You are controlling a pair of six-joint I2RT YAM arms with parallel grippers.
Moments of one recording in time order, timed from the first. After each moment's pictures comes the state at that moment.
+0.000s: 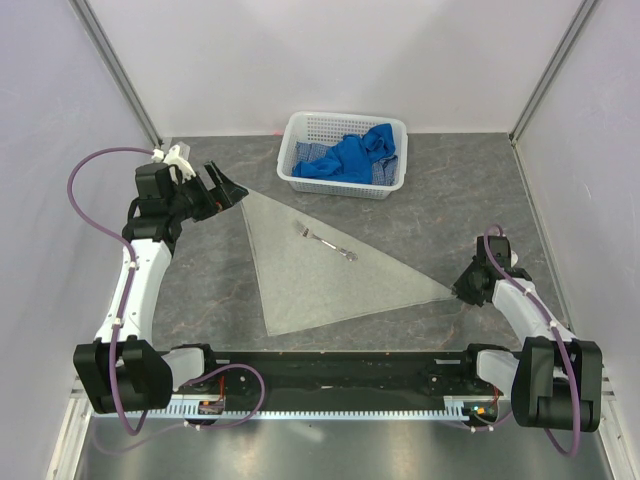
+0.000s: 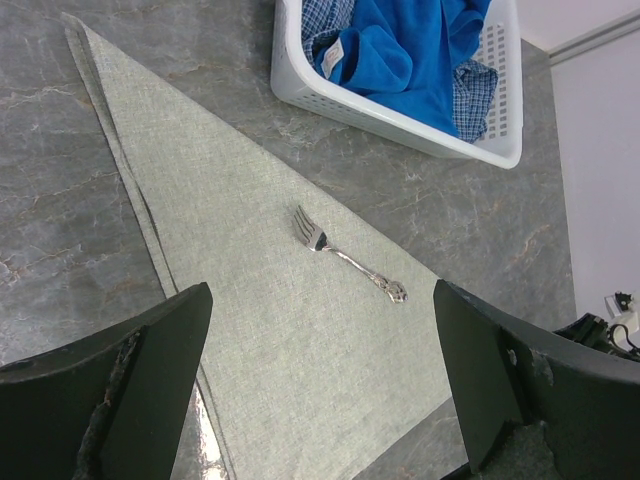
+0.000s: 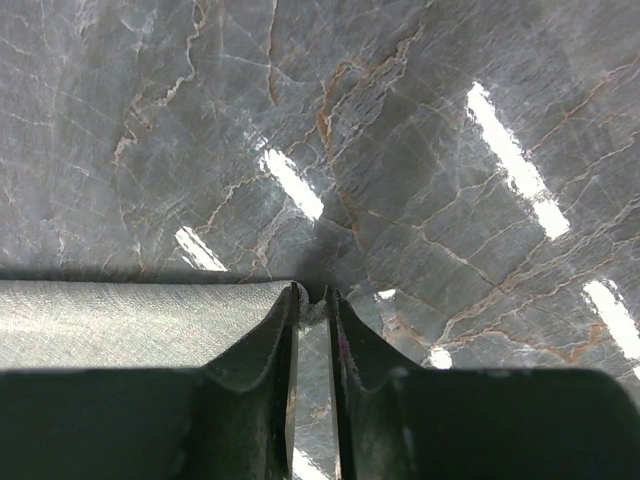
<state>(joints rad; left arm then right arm) 0.08 1.19 1.04 -0.36 0.48 -0.44 -0.09 1.11 0.49 -0.50 0.04 0.64</state>
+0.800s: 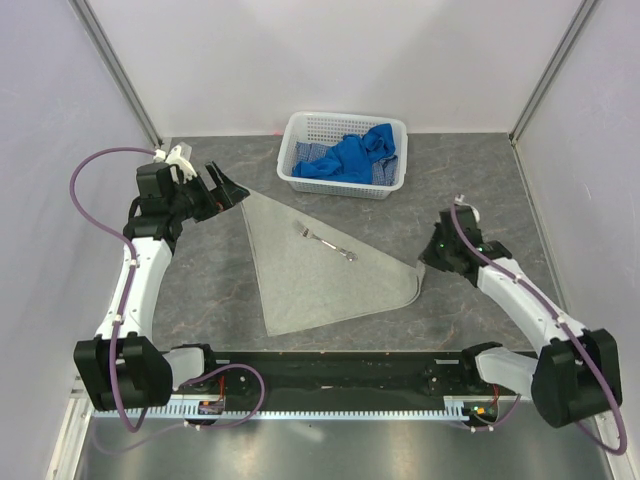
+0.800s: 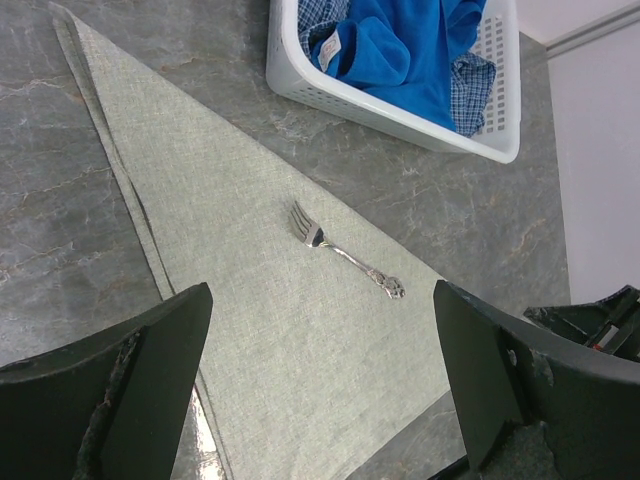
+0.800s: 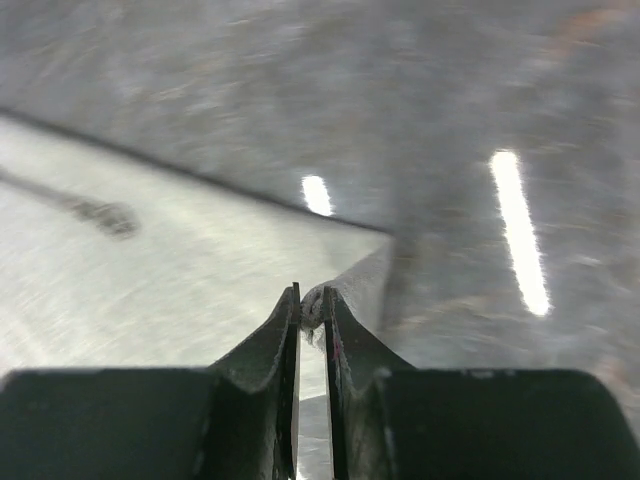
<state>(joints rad) 0.08 1.20 1.04 -0.36 0.49 -0.44 0.22 1.12 0.71 -0.50 0.06 0.65</state>
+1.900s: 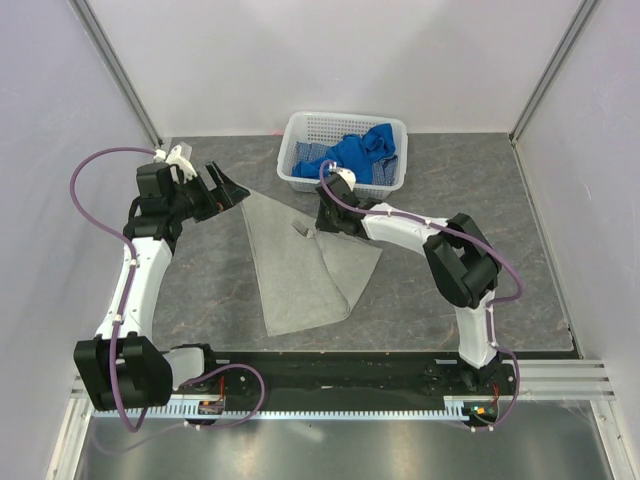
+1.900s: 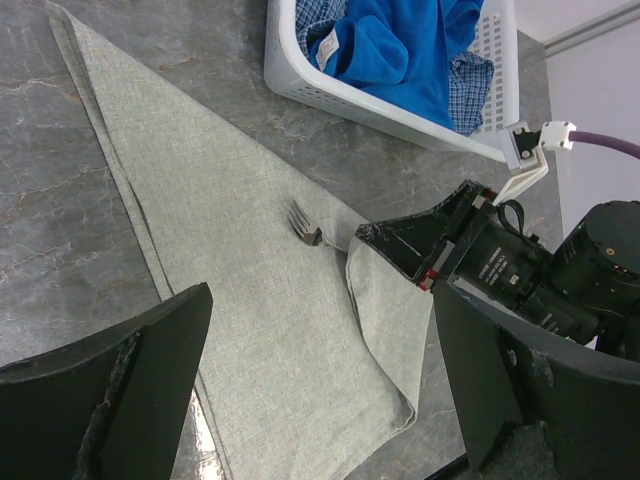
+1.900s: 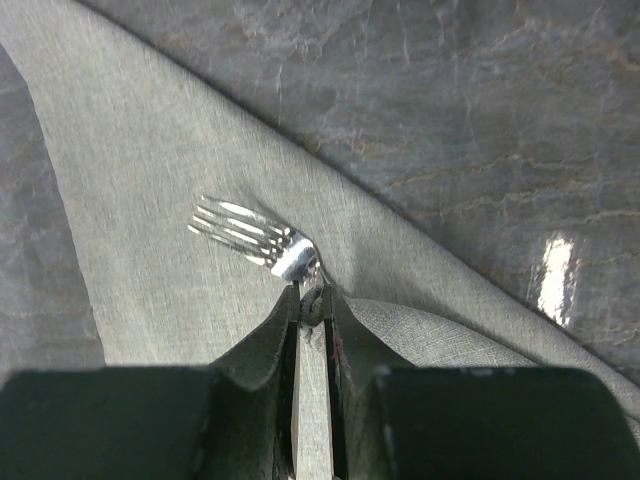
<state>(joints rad) 0.08 1.20 1.04 -0.36 0.50 -0.44 0.72 2.02 1.44 -0.21 0.19 0.74</state>
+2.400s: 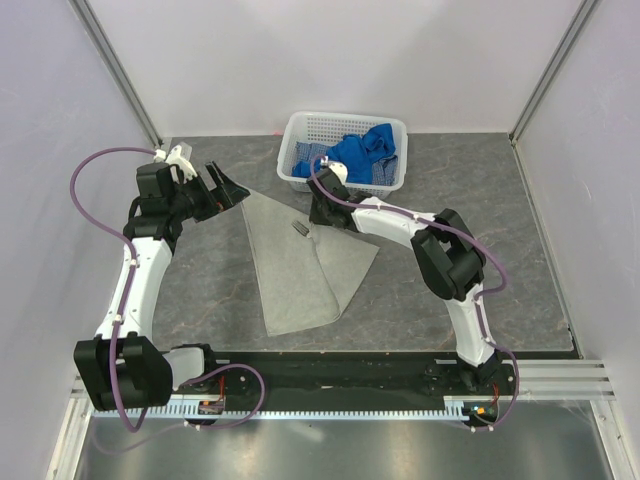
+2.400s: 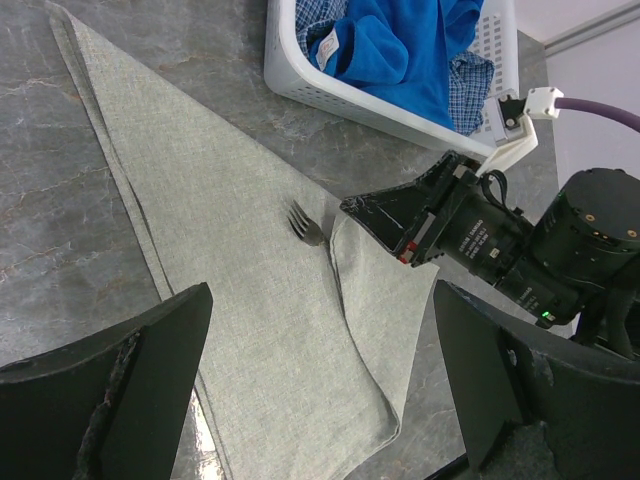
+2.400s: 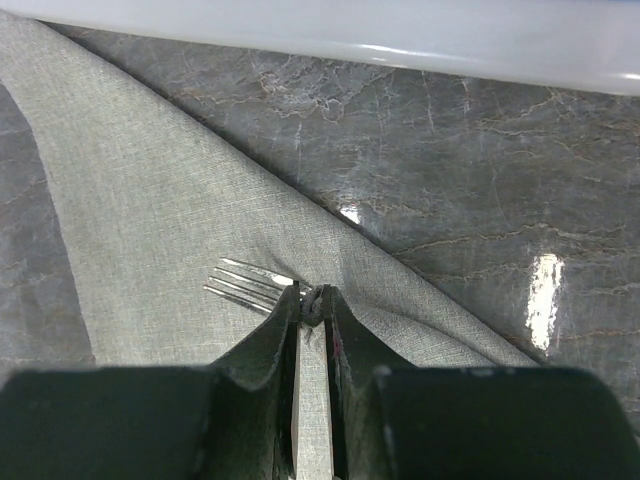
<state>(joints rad) 0.08 1.20 1.04 -0.36 0.50 -0.44 0.72 2.12 1.59 -0.24 0.23 0.71</state>
